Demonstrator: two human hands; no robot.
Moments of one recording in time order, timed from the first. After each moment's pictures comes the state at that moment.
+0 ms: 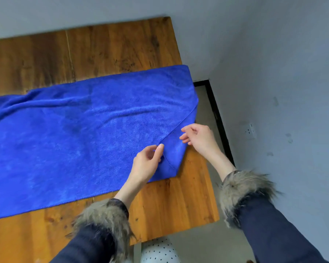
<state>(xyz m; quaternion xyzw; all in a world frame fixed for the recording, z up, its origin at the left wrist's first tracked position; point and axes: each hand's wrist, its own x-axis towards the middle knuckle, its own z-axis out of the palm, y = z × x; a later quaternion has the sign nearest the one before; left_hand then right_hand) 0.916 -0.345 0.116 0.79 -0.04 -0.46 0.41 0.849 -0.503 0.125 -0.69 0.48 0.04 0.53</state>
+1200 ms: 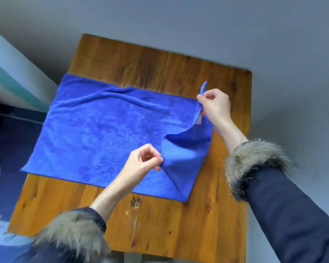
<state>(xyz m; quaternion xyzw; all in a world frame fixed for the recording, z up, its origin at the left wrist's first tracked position) 1.016 -0.204 0.192 0.66 -0.02 -0.38 0.65 1.067 -0.439 0.194 -0.78 0.39 -0.06 0.48</state>
